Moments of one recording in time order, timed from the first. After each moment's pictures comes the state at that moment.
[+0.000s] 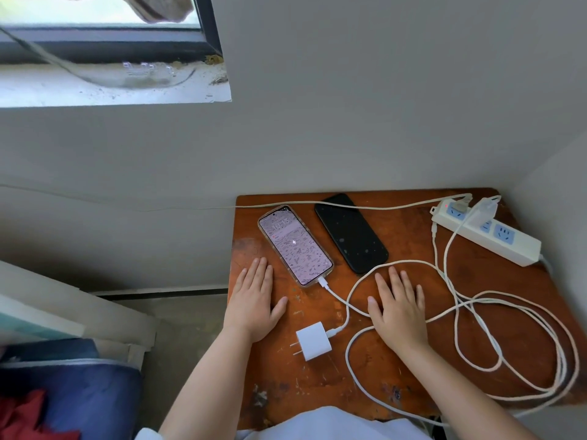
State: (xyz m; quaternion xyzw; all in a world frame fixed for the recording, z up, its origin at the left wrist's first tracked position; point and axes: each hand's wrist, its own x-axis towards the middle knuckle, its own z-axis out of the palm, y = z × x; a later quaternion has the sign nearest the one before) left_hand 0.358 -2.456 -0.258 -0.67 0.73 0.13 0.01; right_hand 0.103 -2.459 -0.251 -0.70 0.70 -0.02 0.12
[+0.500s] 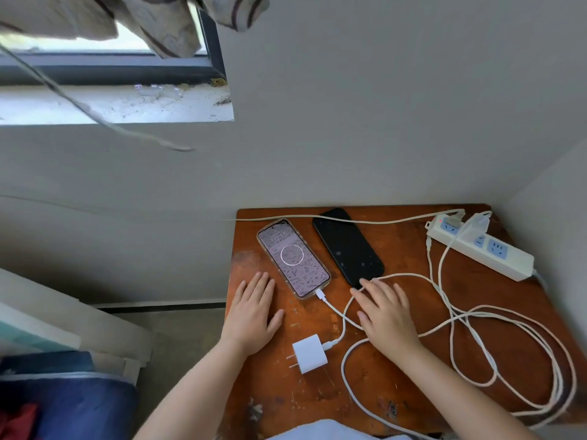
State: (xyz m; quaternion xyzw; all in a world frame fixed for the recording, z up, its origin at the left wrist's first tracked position) left_hand 0.358 -2.453 -0.254 -0.65 0.74 0.14 -0.03; right_hand 0.110 -2.466 -0.232 -0.81 0.58 -0.04 0.07
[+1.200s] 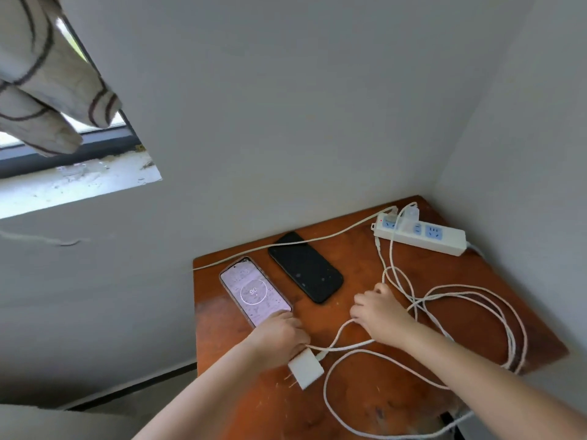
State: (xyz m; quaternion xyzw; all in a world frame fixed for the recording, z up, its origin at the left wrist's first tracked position) left_hand 0.286 -2.498 -0.218 -0.33 0.93 0.14 0.09; right_hand 0.056 -2.480 -0.225 -0.85 0.52 0.05 0.05
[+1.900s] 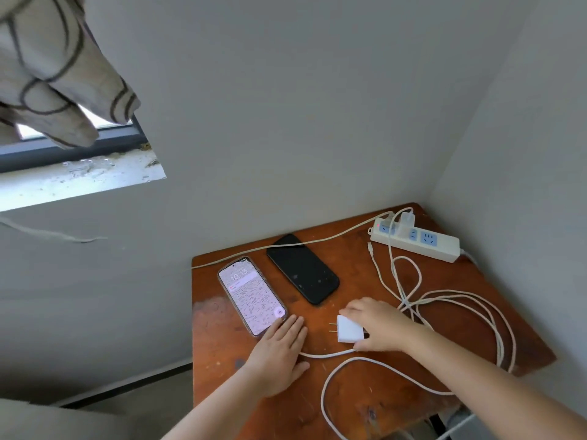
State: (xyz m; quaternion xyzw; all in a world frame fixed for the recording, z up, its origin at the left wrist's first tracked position) left_hand 0.282 -2.464 -0.234 -0.42 0.88 0.15 0.15; right_hand 0.058 -2.477 -0.205 -0.80 0.54 0.16 0.19
